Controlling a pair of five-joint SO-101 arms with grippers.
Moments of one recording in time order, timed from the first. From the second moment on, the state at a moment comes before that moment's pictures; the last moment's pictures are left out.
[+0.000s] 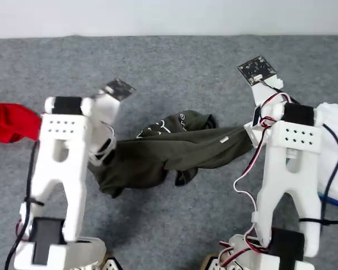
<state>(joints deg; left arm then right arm) 1.5 -8.5 14.6 98.8 -23.3 7.6 -13.3 12.4 75.5 34.7</state>
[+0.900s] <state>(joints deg) 3.0 7.0 33.9 75.7 -23.6 7.6 -13.0 12.4 75.5 34.7</state>
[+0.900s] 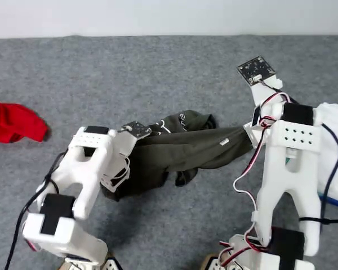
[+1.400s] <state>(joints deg) 2.6 10.0 27.5 78.5 -23.3 7.6 -13.0 12.1 77.6 34.7</state>
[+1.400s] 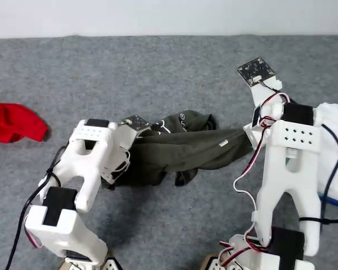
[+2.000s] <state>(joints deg) -9.1 -19.9 -7.3 95.3 -18.1 7.6 -13.0 -21.0 87.8 34.7</state>
